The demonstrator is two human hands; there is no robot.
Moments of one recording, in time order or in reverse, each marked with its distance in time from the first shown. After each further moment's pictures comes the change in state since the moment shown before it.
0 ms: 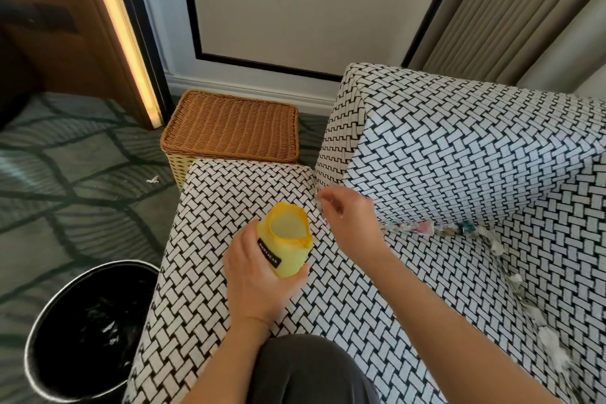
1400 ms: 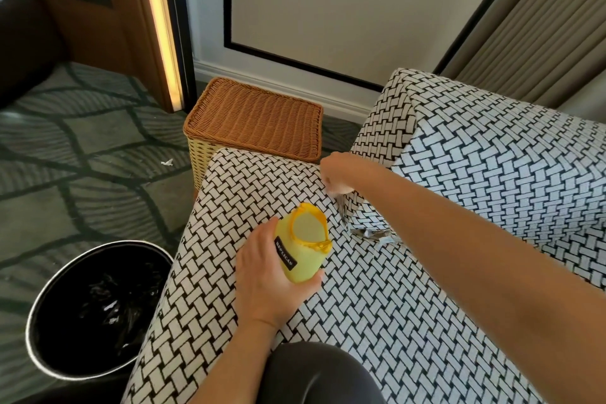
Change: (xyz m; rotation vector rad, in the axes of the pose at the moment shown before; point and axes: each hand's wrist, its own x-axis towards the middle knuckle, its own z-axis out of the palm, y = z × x) left_hand 0.000 -0.013 -0.004 -0.021 0.017 -0.033; right_hand 0.125 -0.021 0.044 -1.014 -0.785 -0.158
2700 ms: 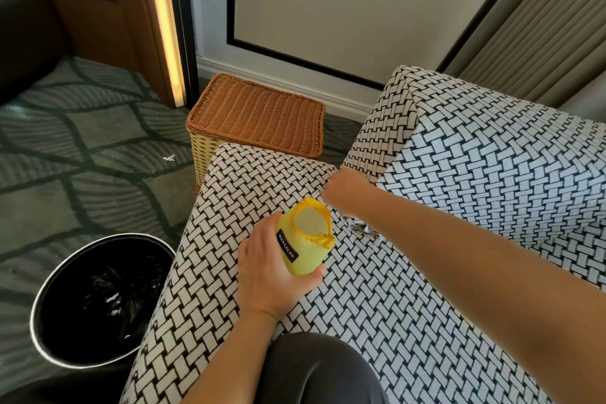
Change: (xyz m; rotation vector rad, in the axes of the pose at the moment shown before) left_hand 0.001 -0.001 0.000 -0.014 0.001 0.047; right_hand -0.021 -0.017 0.027 -0.589 -0.069 -0.195
